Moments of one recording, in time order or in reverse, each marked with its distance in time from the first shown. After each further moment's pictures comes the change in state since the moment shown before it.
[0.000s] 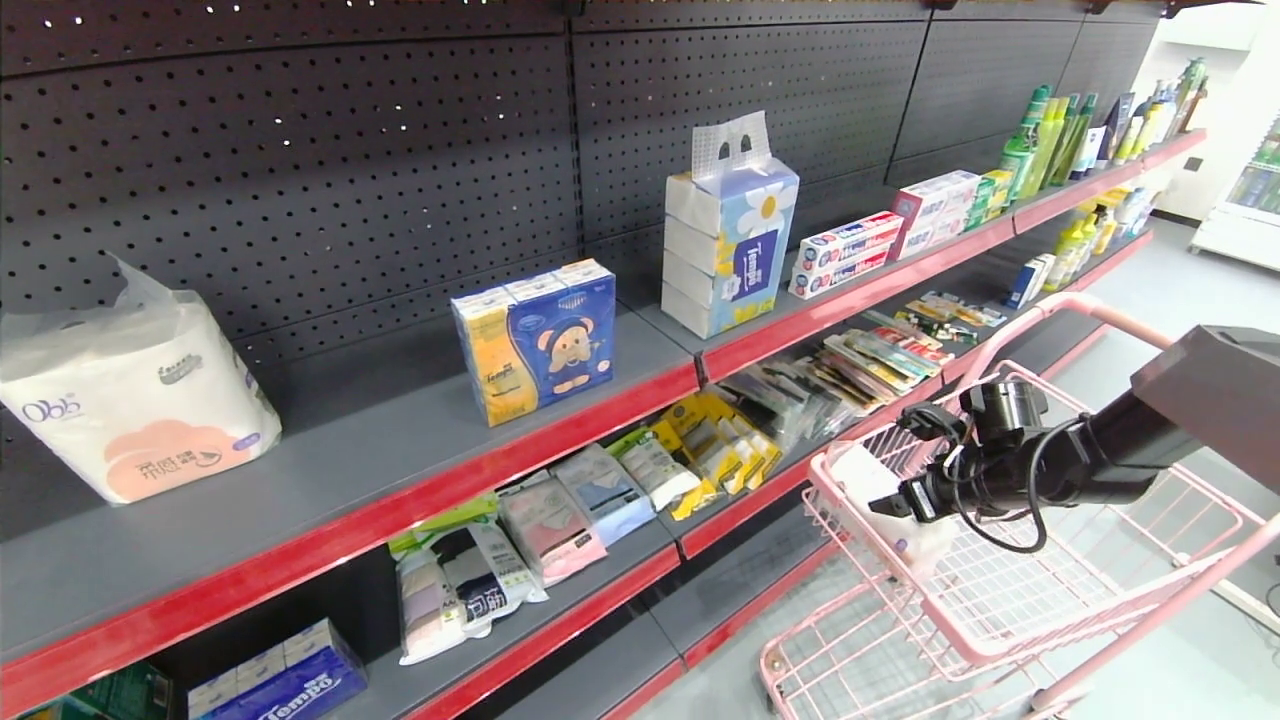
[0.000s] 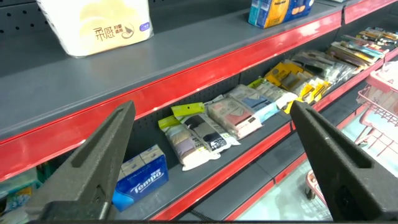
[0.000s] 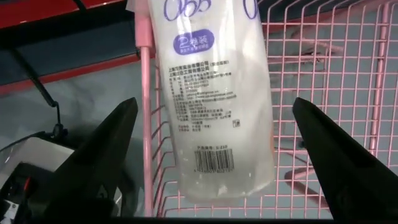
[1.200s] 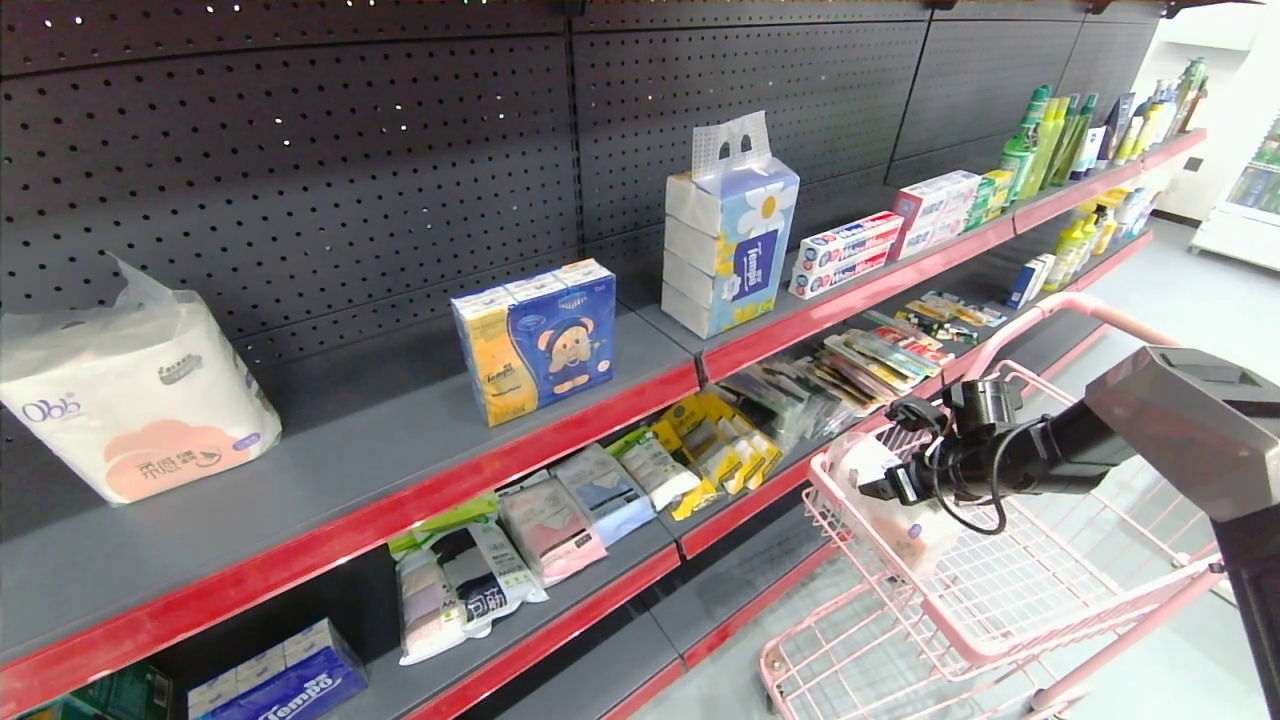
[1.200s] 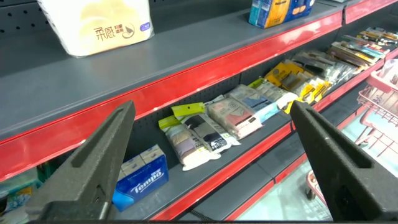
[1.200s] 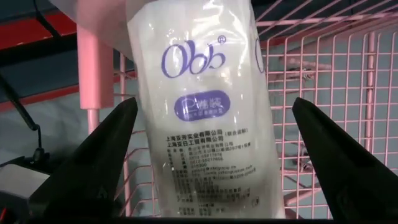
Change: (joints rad) left arm 0.000 0.000 0.000 0.000 0.000 0.000; right arm -0.020 0.176 -0.253 0.026 0.000 -0.003
